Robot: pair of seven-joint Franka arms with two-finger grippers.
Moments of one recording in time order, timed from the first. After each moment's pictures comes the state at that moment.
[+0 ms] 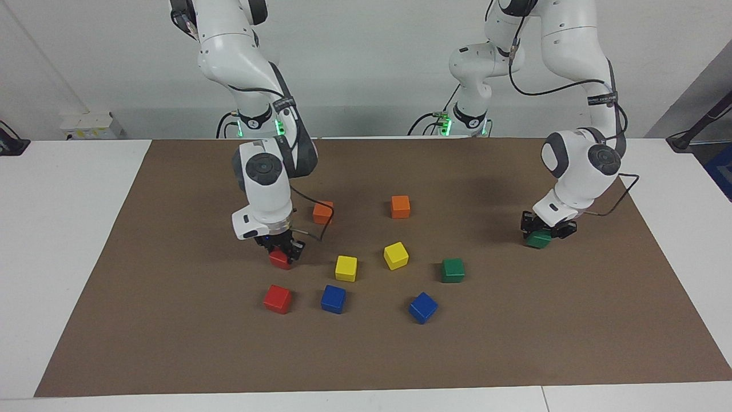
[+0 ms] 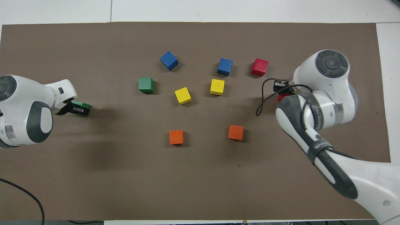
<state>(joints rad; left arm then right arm) 0.10 0.24 -0.06 -2.11 0.02 2.35 0.37 0.12 0.25 -0.03 -1.94 -0.12 2.20 0.43</state>
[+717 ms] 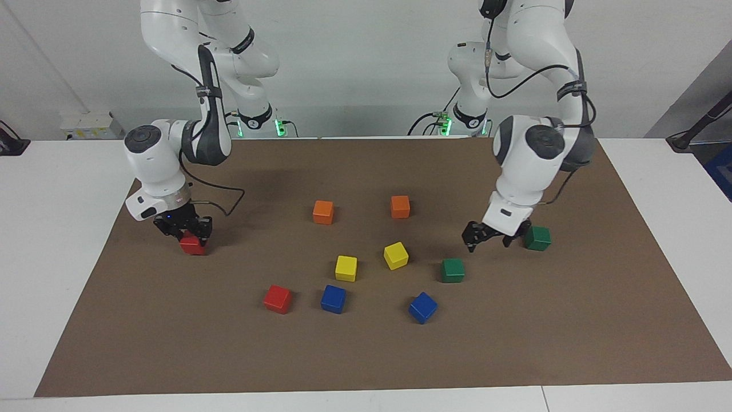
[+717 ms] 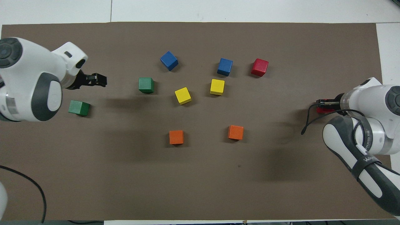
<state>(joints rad) -0.27 0.34 -0.08 -1.72 0.03 2.13 -0.44 -0.11 0.14 -0.03 -2.24 -0.01 2.53 -0.07</state>
